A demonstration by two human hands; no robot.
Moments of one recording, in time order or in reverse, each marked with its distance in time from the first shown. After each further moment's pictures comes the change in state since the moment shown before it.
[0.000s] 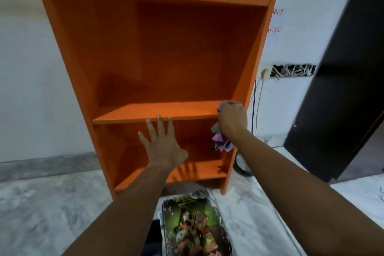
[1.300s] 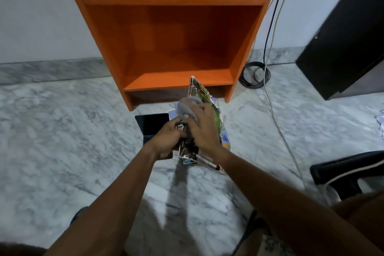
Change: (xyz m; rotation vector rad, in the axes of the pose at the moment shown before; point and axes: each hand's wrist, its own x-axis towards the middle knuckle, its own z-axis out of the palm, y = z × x) left_hand -0.158 -0.089 0.164 -1.348 -0.629 -0.220; right_hand -0.288 -0.102 0.130 1.146 -0.188 0.008
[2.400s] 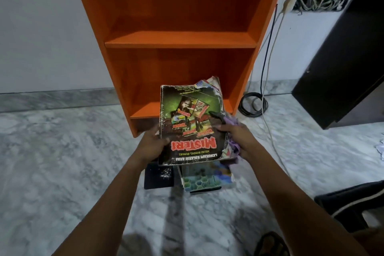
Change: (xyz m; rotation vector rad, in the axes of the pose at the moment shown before) left_hand -0.023 0.052 -0.036 0.336 0.309 0.188; right_hand 0.047 0.001 -0.107 0.751 -0.081 0.621
